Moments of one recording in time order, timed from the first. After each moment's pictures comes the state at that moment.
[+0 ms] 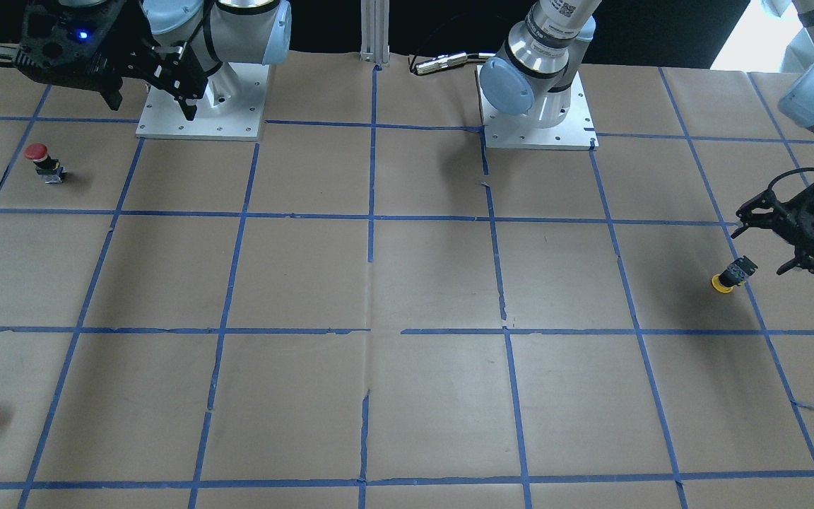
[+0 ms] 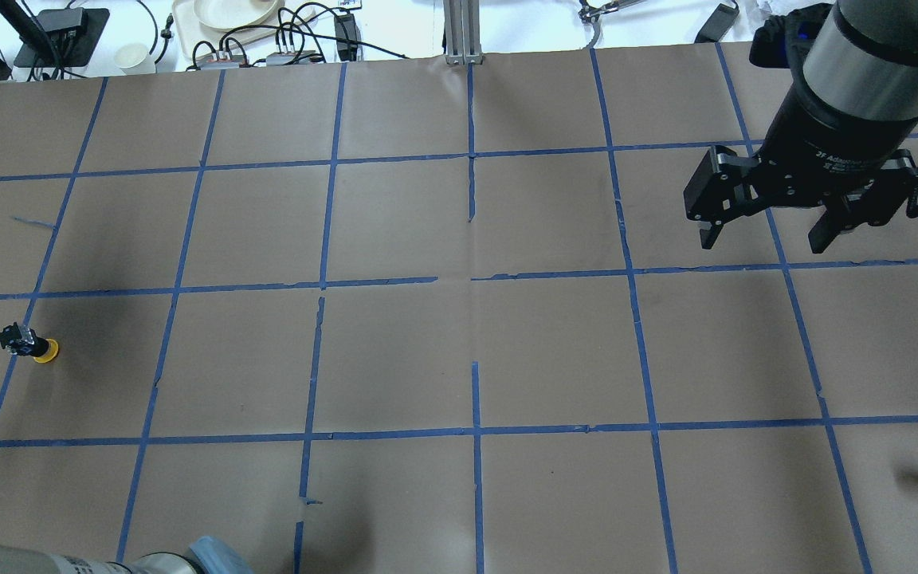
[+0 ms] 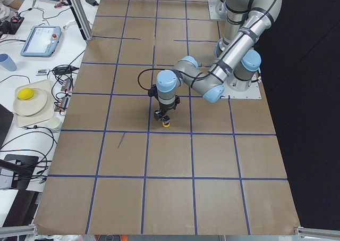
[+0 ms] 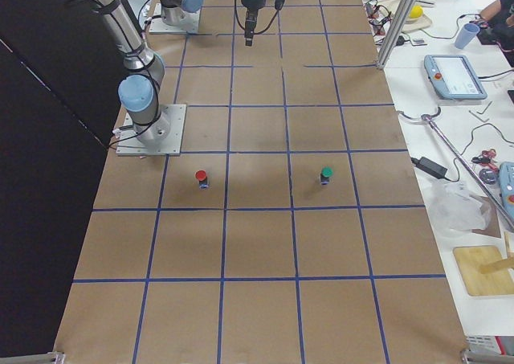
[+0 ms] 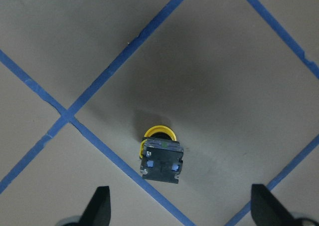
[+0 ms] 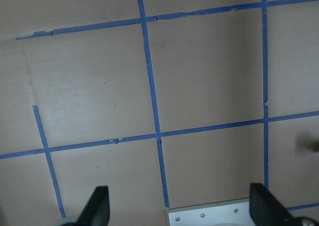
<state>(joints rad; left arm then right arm) -0.74 -1.82 -1.89 -1.06 1.55 1.68 1.54 -1.72 1.63 -1.38 -1.60 0.09</state>
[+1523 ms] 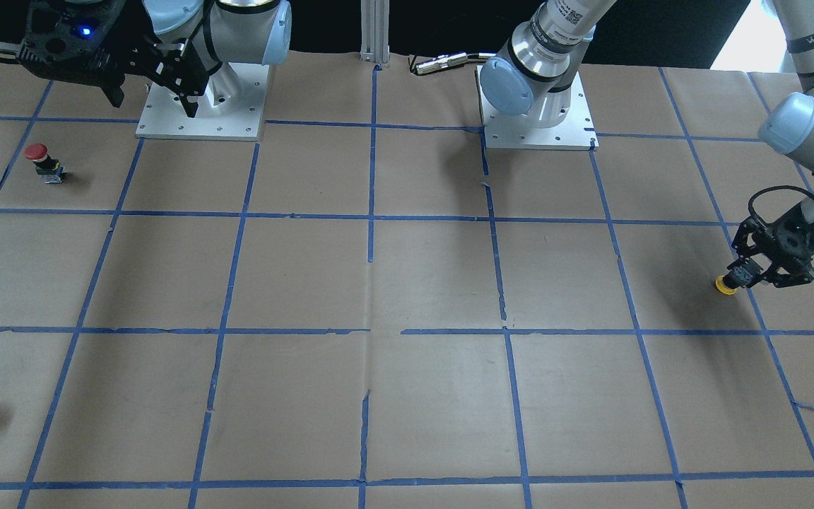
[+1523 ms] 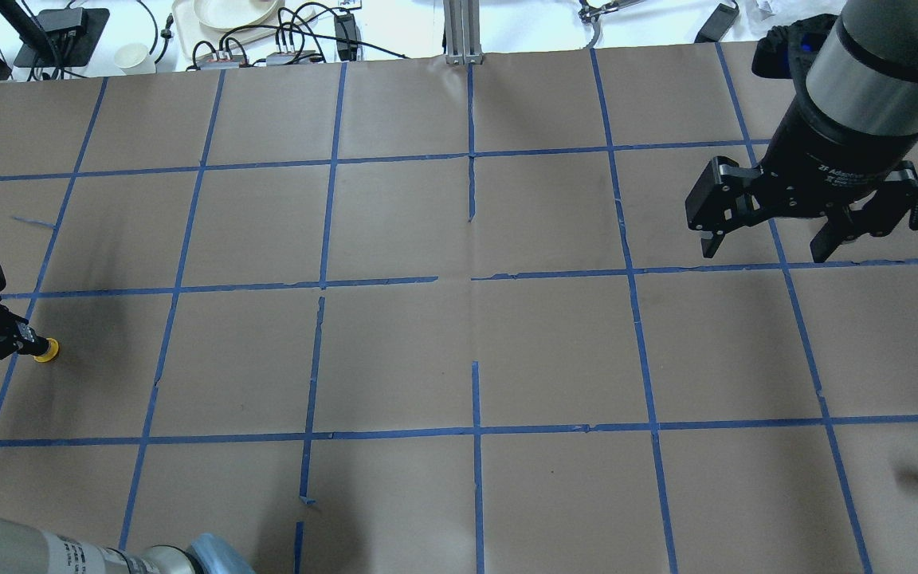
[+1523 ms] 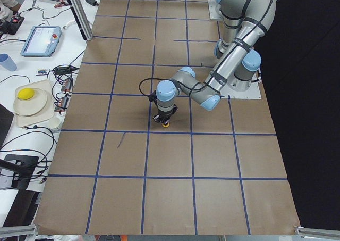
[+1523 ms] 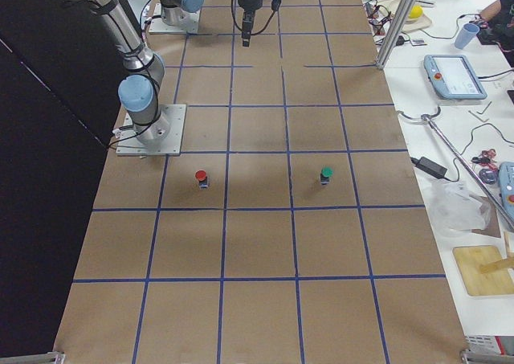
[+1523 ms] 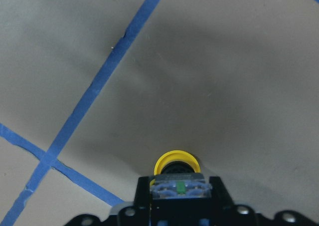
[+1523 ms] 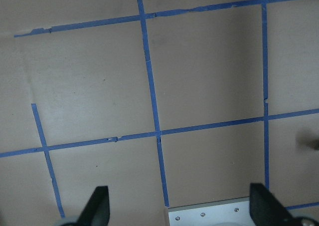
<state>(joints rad) -0.75 -1.88 -1.92 -0.94 1.51 1.81 1.54 -1.75 1.65 -1.39 -1.60 0.09</state>
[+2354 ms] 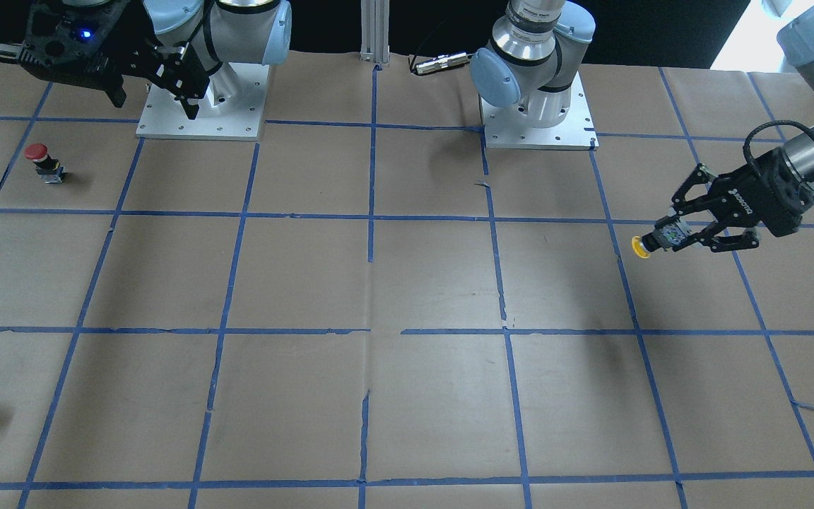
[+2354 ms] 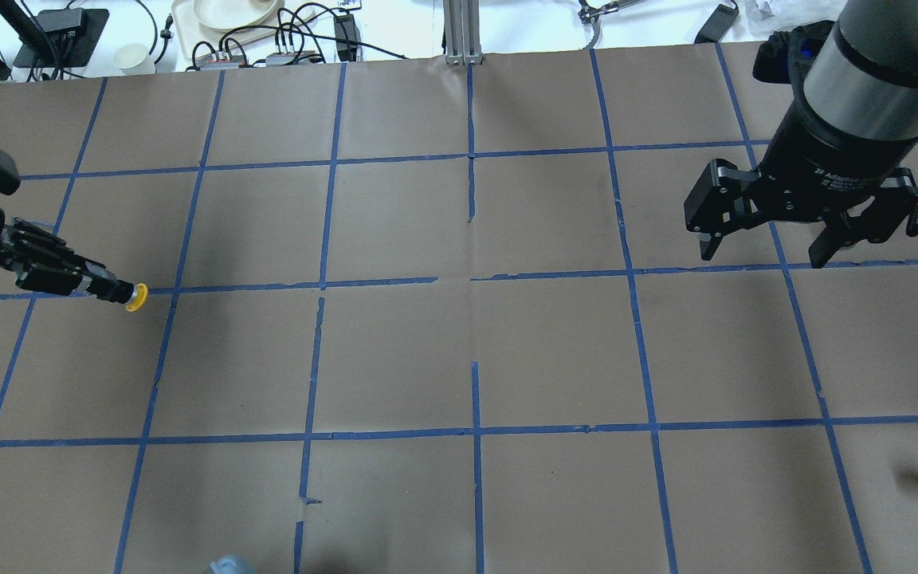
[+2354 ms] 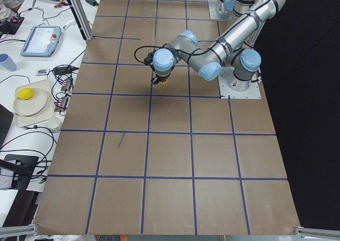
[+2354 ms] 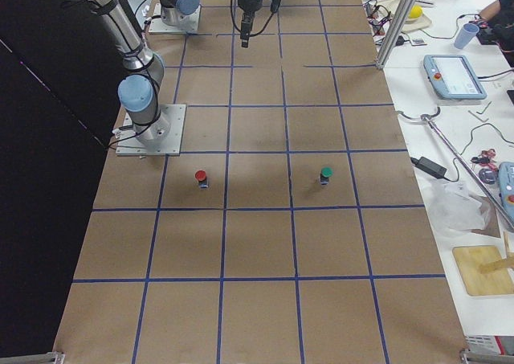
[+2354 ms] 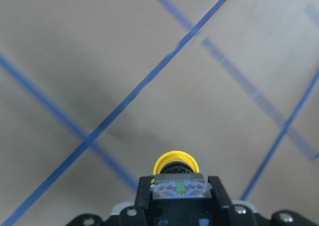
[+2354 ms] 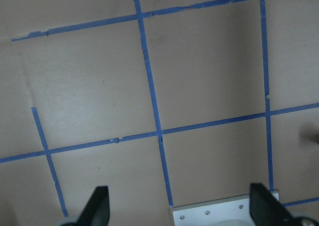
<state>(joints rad) -0.95 -1.63 -1.78 -1.66 1.13 1.42 1.53 -1.74 1.65 -1.40 -1.60 0.14</state>
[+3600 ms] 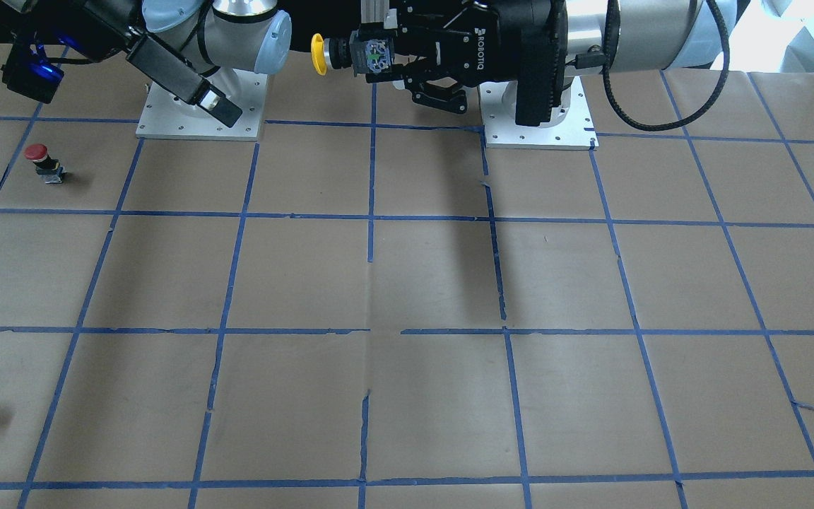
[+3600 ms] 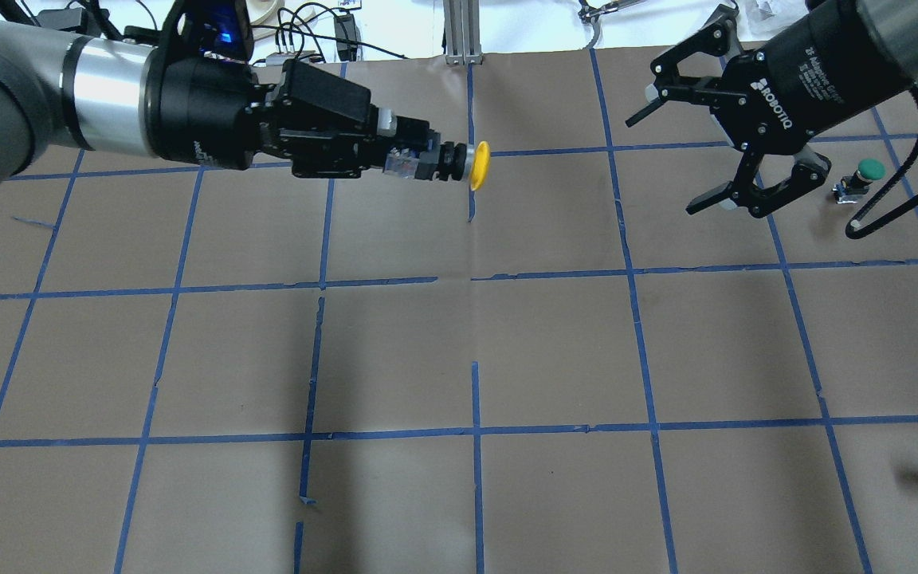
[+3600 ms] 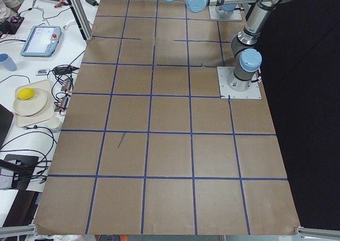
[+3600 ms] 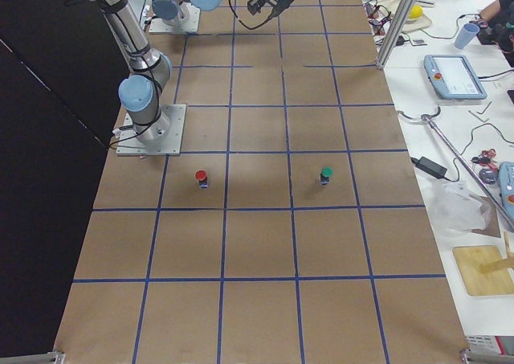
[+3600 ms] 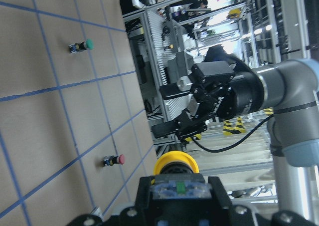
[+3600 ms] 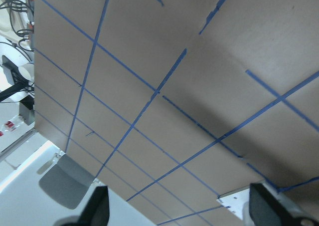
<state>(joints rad) -1.51 -1.49 -1.73 -1.96 0.15 0.68 1.37 -1.73 1.65 -1.44 -0.78 0.73</state>
